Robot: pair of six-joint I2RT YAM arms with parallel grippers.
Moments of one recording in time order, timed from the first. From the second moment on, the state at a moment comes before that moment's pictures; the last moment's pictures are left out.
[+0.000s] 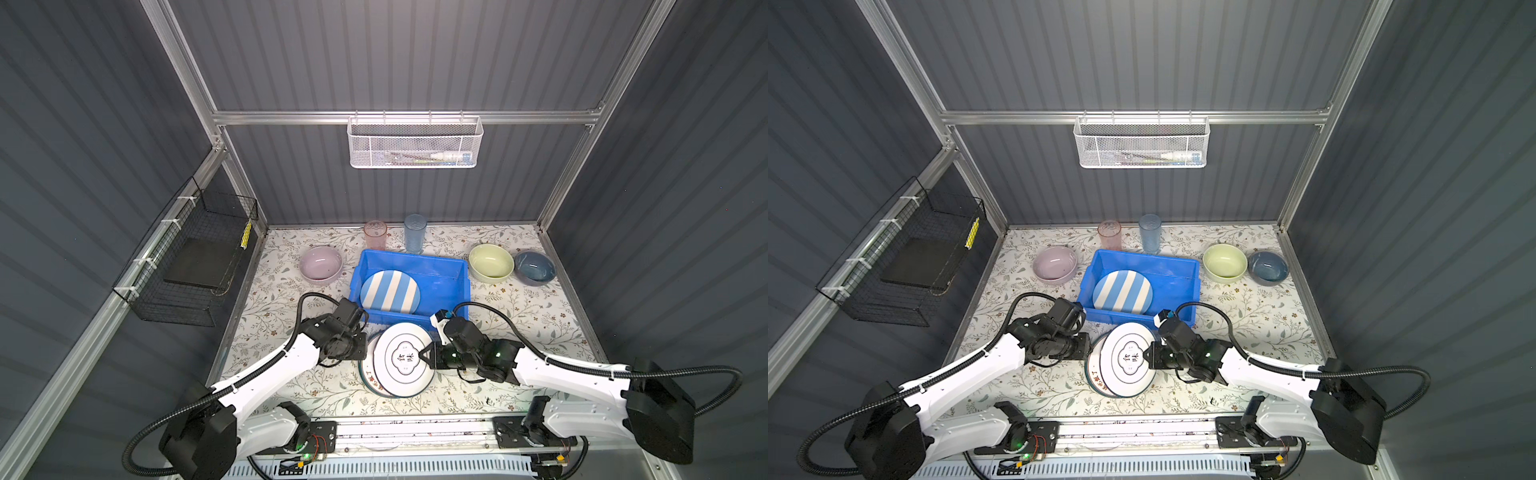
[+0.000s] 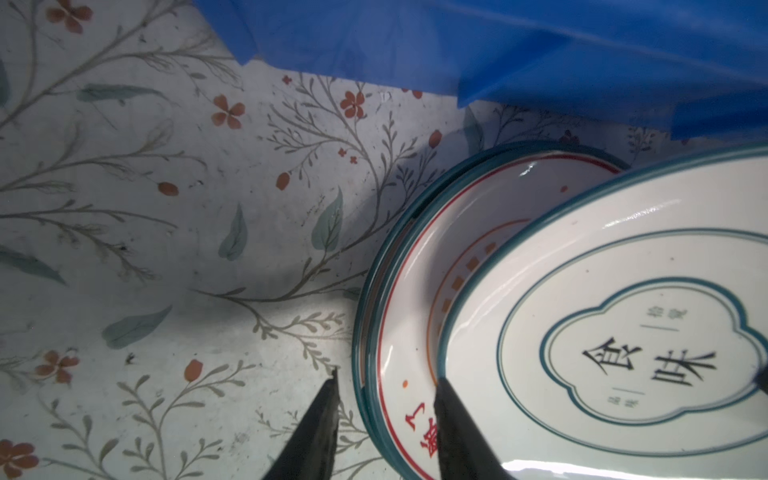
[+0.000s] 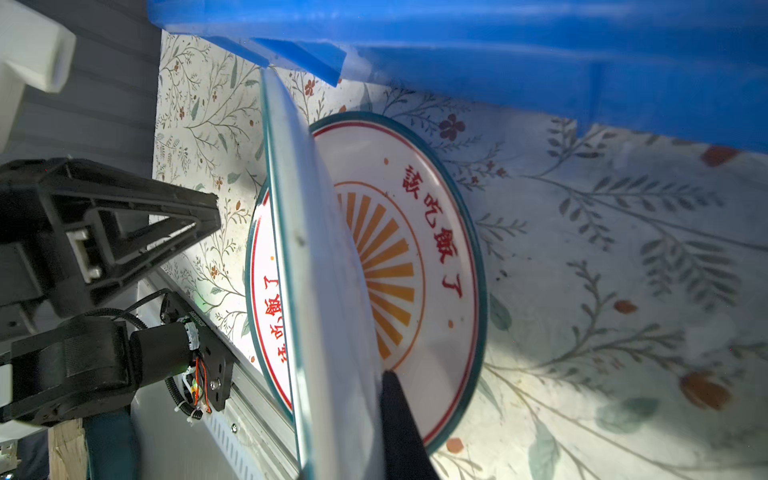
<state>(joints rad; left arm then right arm) -0.66 1.17 0.75 -0.75 0.05 -0.54 0.94 1.18 0.58 -0.18 -0.13 0.86</state>
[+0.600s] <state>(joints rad) -0.46 1.38 1.16 -0.84 -0.04 -0.35 0.79 1.06 0.86 -0.46 -0.04 0.71</state>
